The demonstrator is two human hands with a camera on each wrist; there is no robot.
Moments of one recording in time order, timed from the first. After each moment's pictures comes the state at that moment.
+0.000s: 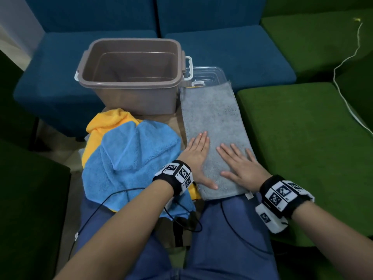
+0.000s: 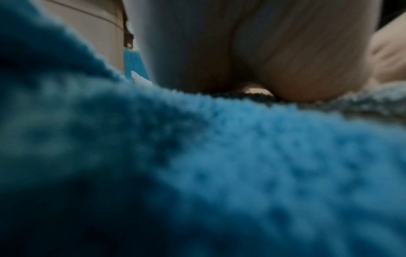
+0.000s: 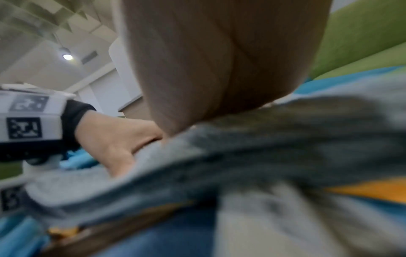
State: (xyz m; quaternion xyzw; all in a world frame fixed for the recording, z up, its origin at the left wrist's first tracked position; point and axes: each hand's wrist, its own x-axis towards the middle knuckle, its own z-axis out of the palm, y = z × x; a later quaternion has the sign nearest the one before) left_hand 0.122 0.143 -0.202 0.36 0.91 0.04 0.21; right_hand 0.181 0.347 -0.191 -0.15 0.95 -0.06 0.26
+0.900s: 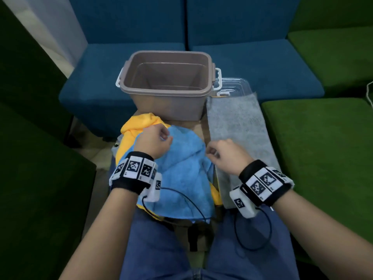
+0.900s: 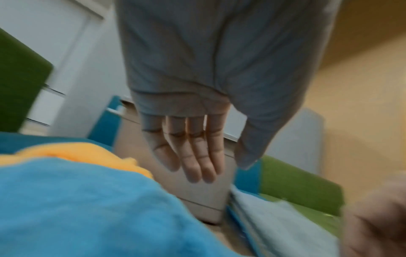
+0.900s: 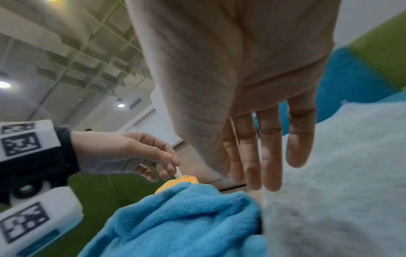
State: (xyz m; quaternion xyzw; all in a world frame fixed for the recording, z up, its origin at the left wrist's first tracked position) left_hand 0.102 -0.007 -0.115 -0.01 0.95 0.31 0.05; right_hand 0.130 0.224 -0.122 -0.15 0.96 -0.20 0.14
